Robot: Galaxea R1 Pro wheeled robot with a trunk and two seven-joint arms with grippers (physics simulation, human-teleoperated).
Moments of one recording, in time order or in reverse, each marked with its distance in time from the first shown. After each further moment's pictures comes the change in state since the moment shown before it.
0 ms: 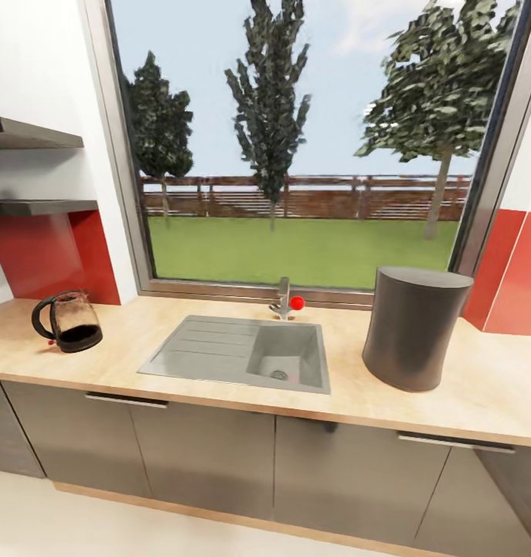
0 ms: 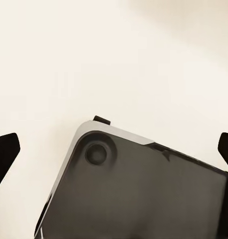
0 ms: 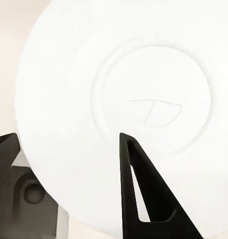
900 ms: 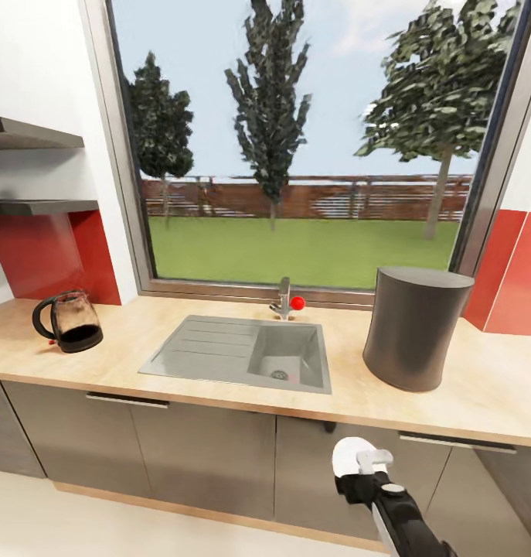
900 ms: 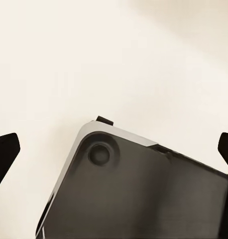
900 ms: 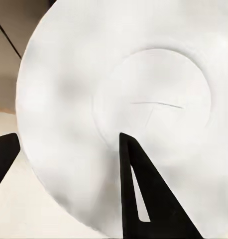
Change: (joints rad) left arm 0.000 0.007 0.007 -0.001 0.013 0.004 0.000; right arm -0.002 0.194 -0.002 -1.014 -0.006 0.653 0.012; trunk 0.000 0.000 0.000
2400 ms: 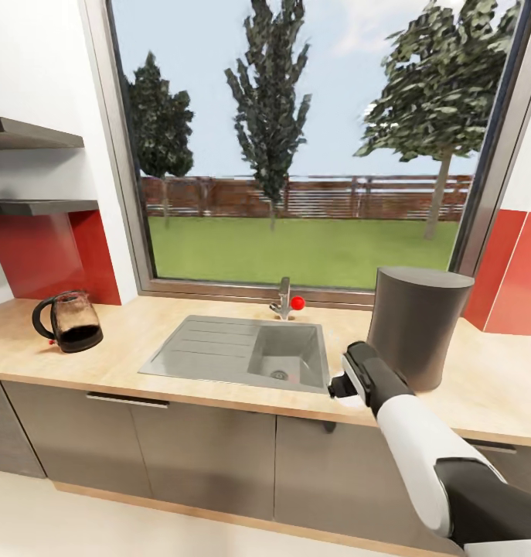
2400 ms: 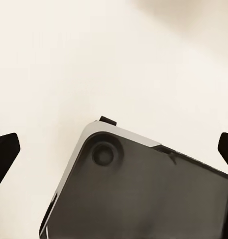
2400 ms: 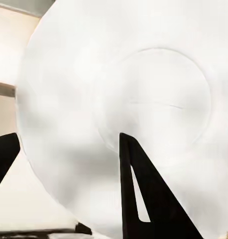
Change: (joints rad) left arm 0.000 0.008 0.004 -0.002 0.001 0.007 0.001; right arm -0.701 0.034 -0.003 0.446 0.104 0.549 -0.041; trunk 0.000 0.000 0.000
